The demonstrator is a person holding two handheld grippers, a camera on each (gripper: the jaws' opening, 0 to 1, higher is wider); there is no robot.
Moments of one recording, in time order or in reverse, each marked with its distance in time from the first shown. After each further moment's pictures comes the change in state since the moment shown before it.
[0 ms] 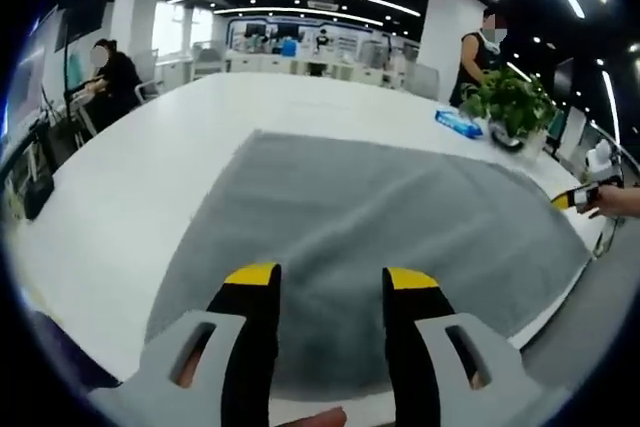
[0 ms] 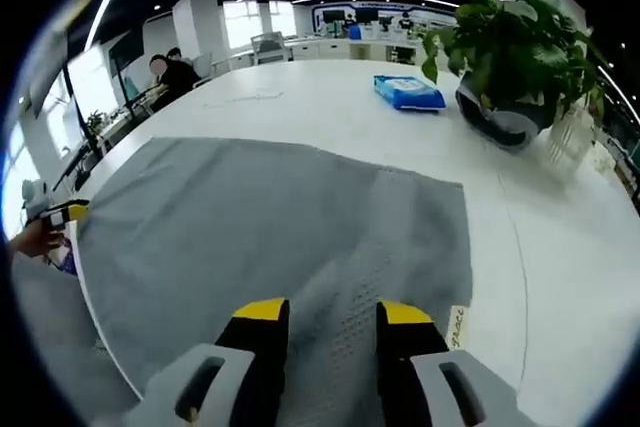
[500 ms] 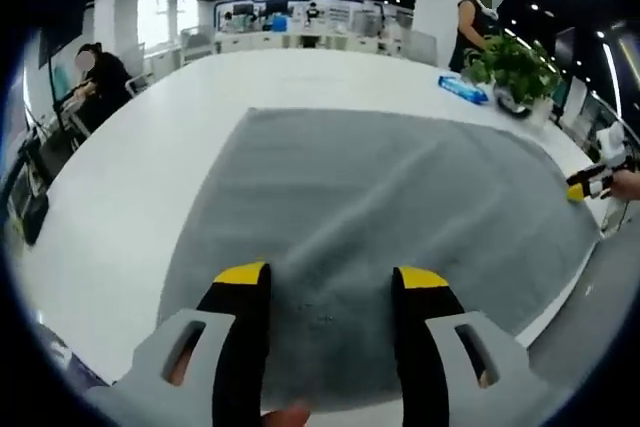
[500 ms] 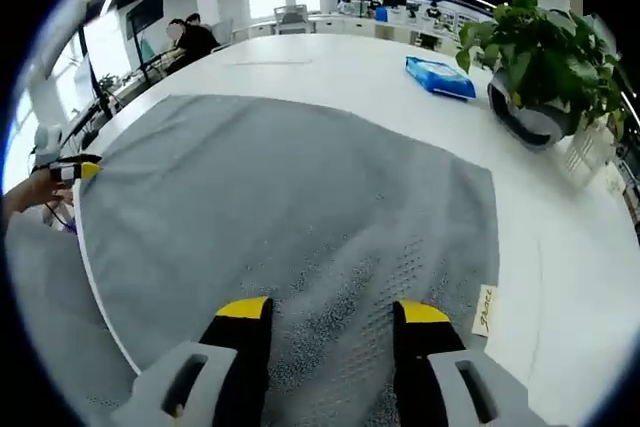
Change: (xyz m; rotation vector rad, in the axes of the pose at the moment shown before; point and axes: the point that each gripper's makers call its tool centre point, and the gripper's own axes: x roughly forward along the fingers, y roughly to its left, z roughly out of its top) left arm 0.021 0.008 -0.020 0.057 0.170 0.004; right arm 0.005 0.015 -0.020 -0.092 0.098 0.010
